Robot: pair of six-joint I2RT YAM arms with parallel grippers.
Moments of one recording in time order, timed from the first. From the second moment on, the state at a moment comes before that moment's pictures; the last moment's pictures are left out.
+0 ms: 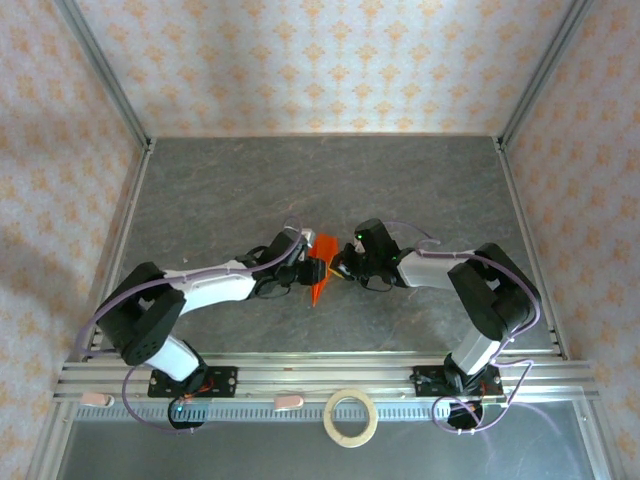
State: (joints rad) left arm -0.70 1.55 0.74 -0.03 0.08 -0.63; right arm 0.62 1.66 0.73 0.12 -0.43 1.12
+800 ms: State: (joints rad) left arm -0.70 1.62 0.75 -0.03 0.13 -0.61; right arm 0.62 1.68 0.73 0.12 -0.43 1.12
